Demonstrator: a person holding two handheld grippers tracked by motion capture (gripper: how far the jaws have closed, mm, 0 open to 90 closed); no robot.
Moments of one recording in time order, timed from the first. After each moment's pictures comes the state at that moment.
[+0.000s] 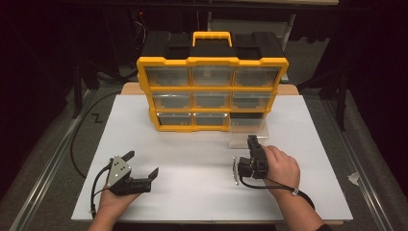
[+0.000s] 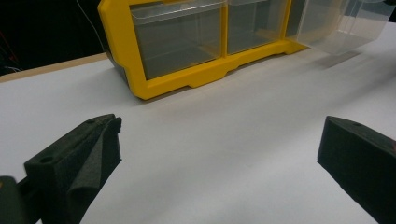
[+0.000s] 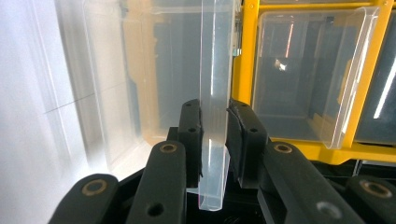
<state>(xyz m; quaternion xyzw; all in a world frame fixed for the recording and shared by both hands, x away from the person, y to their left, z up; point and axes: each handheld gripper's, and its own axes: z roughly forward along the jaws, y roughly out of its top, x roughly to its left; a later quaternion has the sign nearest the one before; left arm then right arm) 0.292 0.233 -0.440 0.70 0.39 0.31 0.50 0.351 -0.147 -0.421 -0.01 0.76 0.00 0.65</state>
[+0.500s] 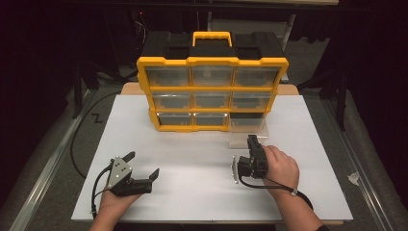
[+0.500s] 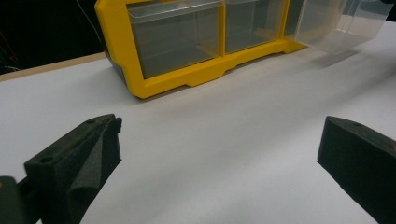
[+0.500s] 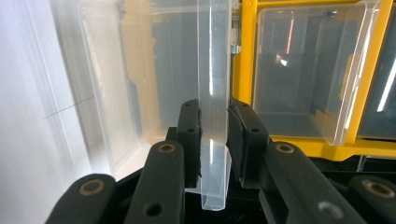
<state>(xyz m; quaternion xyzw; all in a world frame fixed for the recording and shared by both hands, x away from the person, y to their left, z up) 0.290 0.230 -0.441 0.71 0.39 0.31 0.50 0.352 -0.145 -0.419 0.00 0.76 0.00 0.65</state>
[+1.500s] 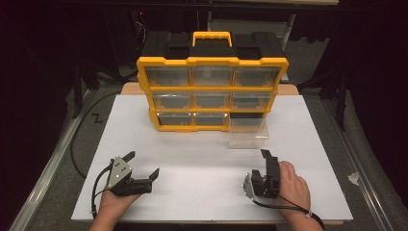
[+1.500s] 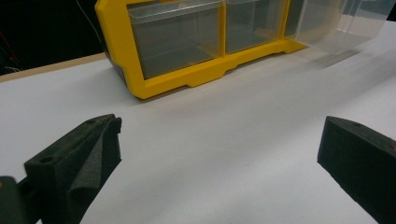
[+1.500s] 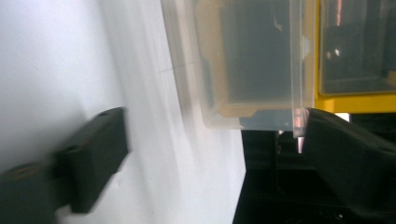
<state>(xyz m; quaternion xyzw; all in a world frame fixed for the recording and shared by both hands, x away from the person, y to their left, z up) 0.291 0.231 -0.441 0.71 0.39 0.31 0.50 0.313 -0.182 -0.443 0.02 0.81 0.05 0.59</state>
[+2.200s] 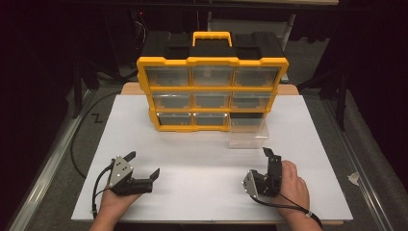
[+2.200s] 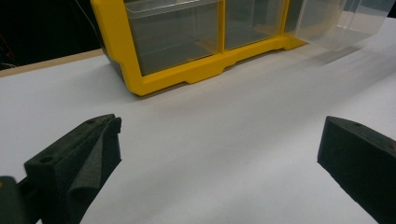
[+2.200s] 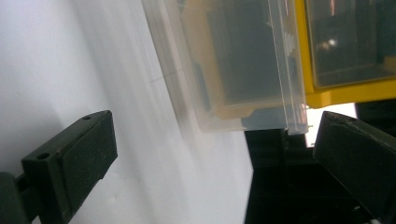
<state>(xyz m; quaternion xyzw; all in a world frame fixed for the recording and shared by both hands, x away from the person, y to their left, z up) 0.293 0.230 -0.441 0.71 0.39 0.31 0.50 0.315 -0.181 -0.439 0.06 0.81 0.09 0.58</state>
